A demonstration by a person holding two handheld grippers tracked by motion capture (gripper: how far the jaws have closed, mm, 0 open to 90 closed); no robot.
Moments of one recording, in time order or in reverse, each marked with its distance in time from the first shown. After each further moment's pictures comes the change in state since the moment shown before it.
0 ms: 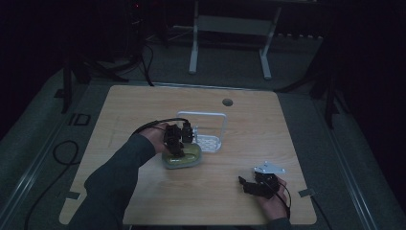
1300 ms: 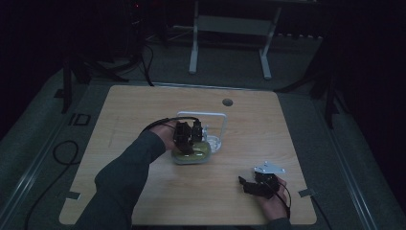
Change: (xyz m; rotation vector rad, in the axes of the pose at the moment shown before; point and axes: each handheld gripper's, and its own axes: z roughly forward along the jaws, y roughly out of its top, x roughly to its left) left arm 0.002 0.027 0.001 -0.028 0.043 0.098; right arm 0.000 0.000 0.000 0.000 0.000 -0.001
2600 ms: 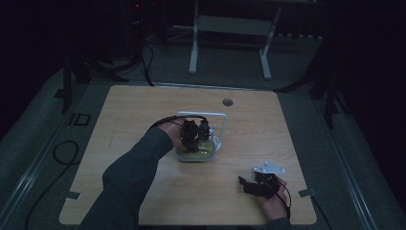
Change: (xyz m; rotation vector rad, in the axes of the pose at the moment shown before) left arm 0.006 0.019 0.003 0.022 0.016 0.045; right arm 0.000 0.000 0.000 0.000 0.000 0.001
